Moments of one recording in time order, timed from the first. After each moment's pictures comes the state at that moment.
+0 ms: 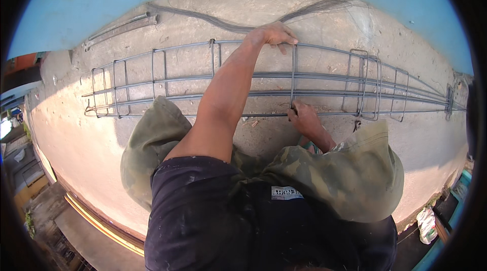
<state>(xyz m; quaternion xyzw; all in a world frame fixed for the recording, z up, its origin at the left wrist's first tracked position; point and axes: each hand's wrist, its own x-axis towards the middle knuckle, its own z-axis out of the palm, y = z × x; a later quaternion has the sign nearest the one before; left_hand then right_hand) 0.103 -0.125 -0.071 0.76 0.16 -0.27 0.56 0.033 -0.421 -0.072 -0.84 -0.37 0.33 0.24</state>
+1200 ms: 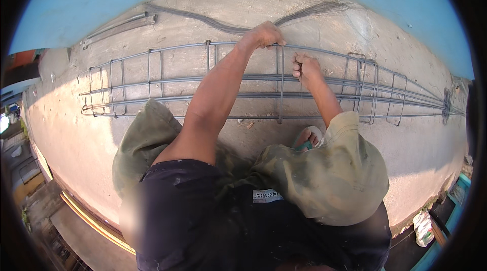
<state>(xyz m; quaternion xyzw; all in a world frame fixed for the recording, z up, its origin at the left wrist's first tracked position) 0.098 -0.120 -0.080 0.77 0.26 -0.19 0.55 0.141 -0.325 -0.090 -0.60 0.10 0.48 0.63</state>
